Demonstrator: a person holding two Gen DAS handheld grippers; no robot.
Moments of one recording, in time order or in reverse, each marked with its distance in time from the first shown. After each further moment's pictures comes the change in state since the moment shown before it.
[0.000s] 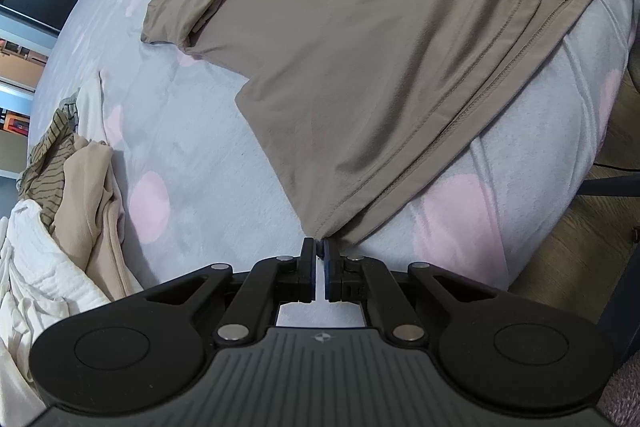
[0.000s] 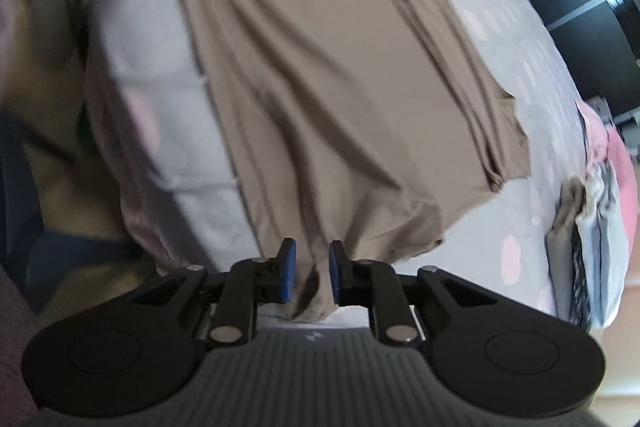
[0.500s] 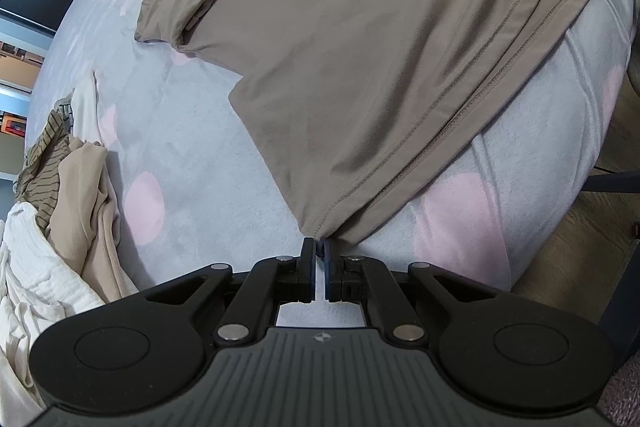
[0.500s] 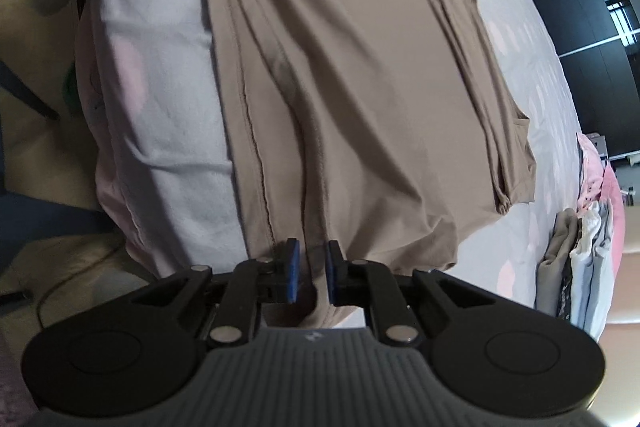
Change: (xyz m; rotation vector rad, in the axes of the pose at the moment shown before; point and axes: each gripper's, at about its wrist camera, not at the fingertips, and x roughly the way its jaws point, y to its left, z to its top) left arm 0.004 -0.001 0.002 0.009 0.009 -0.003; right arm 0.039 0.014 0.001 -0.123 0.034 -0.062
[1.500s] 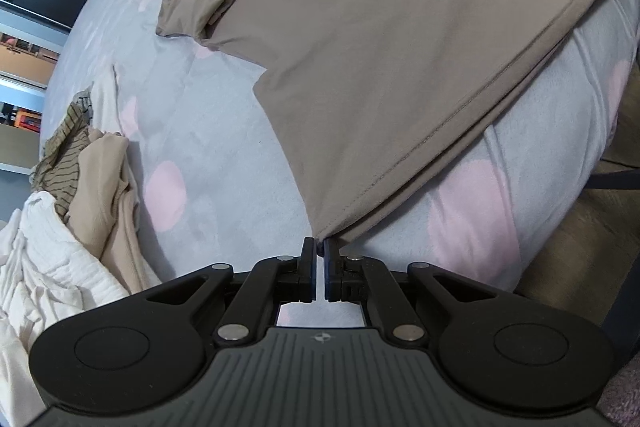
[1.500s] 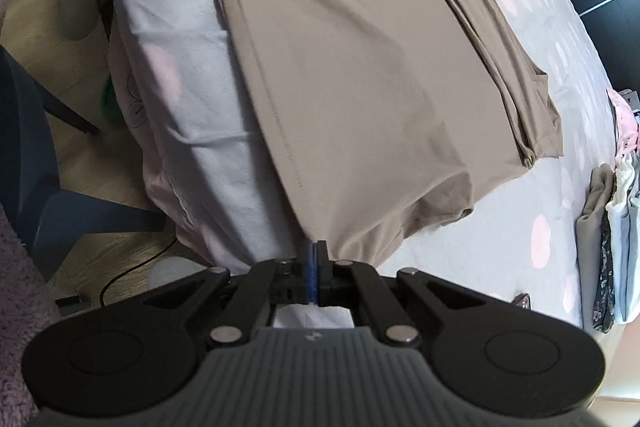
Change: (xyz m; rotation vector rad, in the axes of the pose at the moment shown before) left arm -0.012 0.006 -0.007 -0.021 0.004 0.049; right arm -0.025 -0.018 -0.025 0.126 0.024 0.144
